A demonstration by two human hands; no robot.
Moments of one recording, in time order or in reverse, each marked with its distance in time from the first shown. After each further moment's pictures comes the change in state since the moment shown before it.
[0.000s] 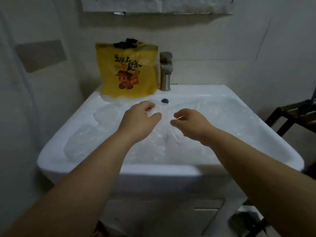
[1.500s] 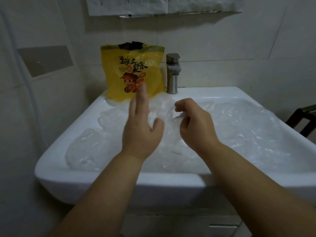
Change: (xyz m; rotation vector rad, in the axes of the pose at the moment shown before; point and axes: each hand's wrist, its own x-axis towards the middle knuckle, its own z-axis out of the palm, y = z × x) left_hand -0.007 -0.028 0.017 0.009 0.327 0.462; right_hand 0.004 0.003 0.035 -0.027 0.536 -0.631
